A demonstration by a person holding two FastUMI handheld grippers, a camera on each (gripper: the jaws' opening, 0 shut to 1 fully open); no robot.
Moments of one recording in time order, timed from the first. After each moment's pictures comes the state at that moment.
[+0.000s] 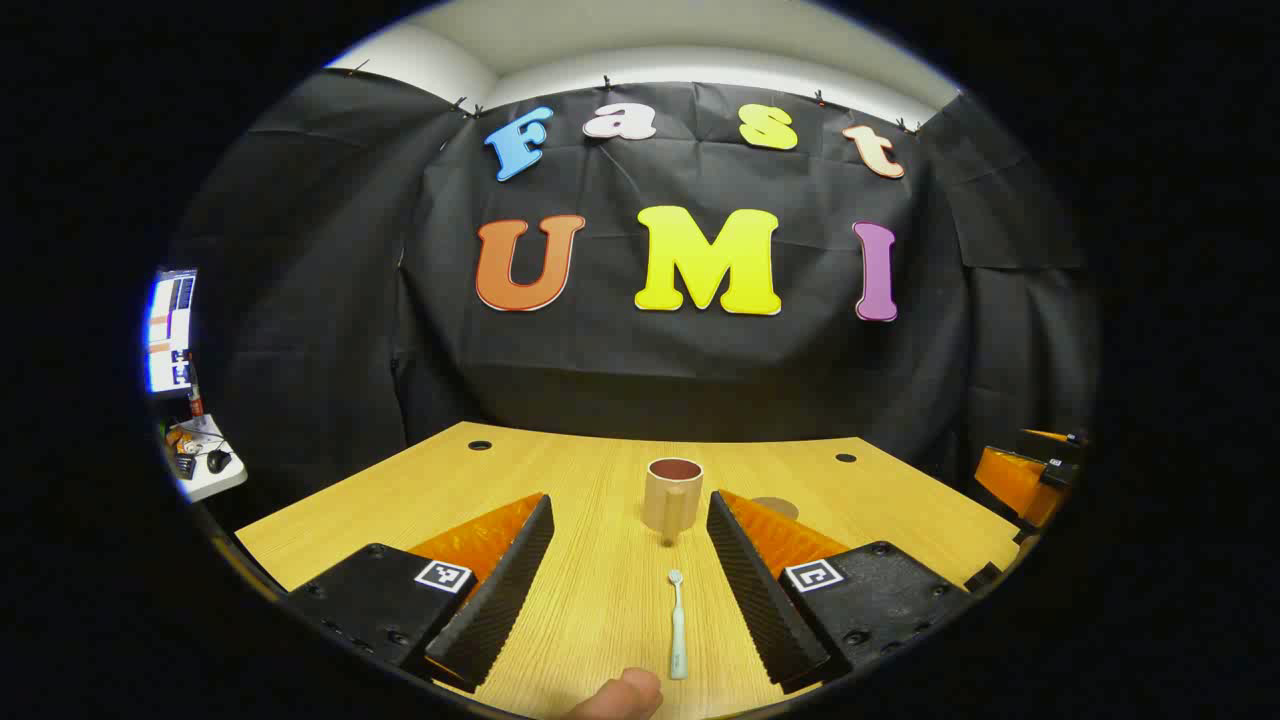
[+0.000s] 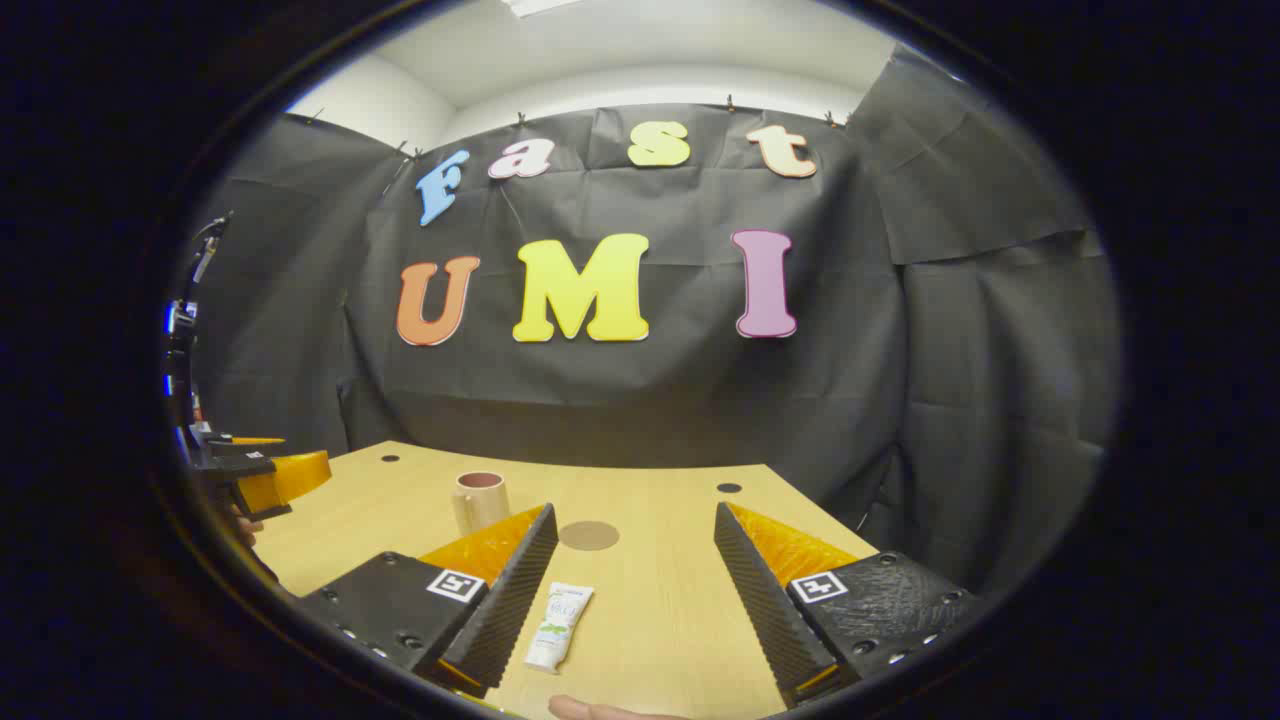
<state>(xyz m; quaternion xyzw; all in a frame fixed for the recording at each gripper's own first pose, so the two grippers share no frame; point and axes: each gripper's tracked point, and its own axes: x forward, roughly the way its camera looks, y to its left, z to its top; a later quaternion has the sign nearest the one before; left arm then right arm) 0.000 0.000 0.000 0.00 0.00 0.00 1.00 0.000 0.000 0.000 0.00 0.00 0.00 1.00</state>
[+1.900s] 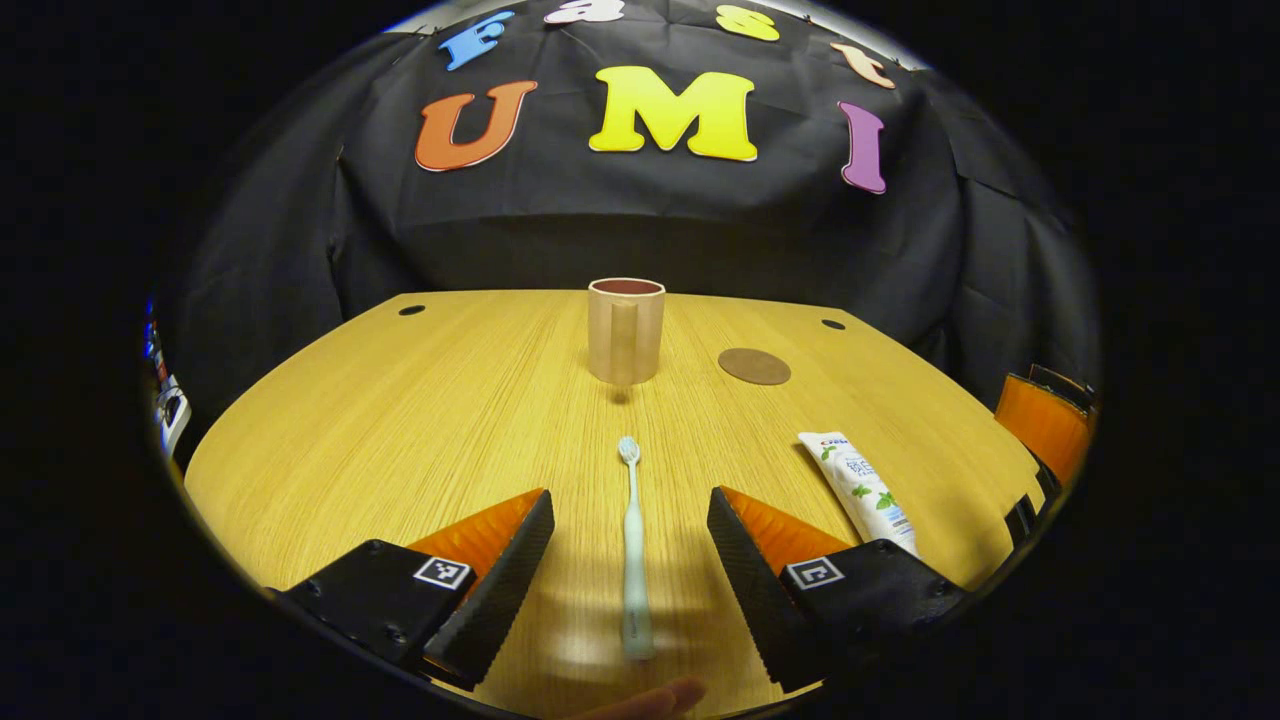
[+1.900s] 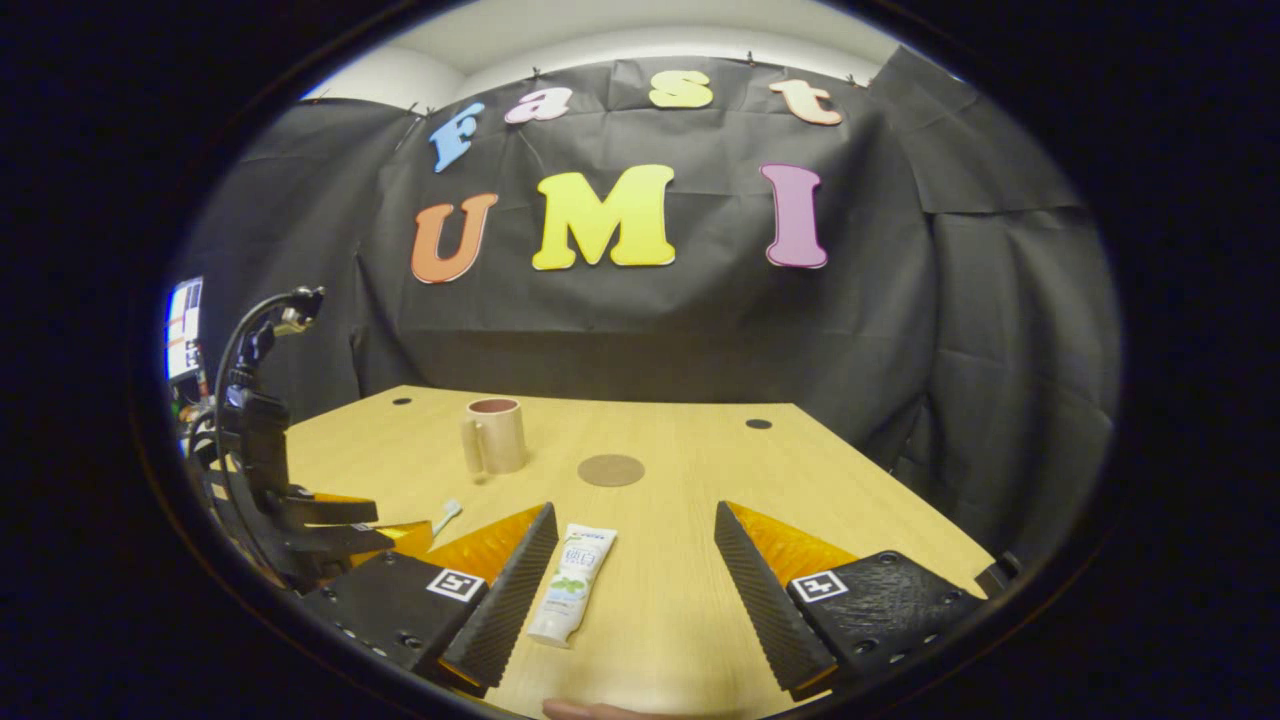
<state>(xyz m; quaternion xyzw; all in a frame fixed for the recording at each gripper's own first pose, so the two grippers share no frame) 0.047 -0.049 -0.169 0.01 0.21 -0.05 0.98 0.027 0.017 -0.089 -0.02 0.08 0.02 1.00</state>
